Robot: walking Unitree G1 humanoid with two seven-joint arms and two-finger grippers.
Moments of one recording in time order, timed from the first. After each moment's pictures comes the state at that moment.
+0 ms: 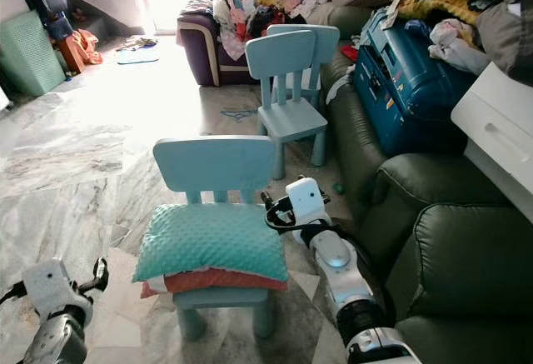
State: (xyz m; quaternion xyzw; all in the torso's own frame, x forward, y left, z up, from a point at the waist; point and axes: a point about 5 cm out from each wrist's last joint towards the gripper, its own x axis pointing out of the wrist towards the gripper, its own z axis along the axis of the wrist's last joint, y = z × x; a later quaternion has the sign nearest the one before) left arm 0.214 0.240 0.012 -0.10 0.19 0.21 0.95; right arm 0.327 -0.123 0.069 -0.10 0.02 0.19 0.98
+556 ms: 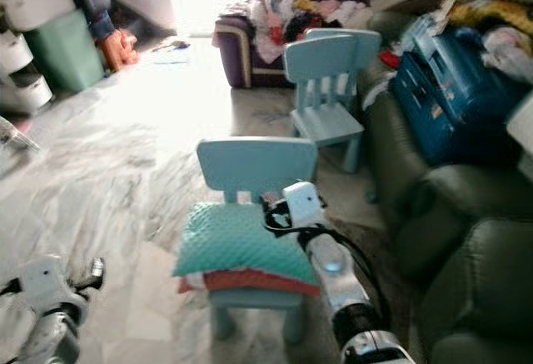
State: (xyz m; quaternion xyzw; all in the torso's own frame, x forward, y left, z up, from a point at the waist) left arm 0.217 0.246 0.019 -0.08 0.18 0.20 0.96; right arm 0.324 -0.120 0.064 -0.09 0.03 0.19 0.98
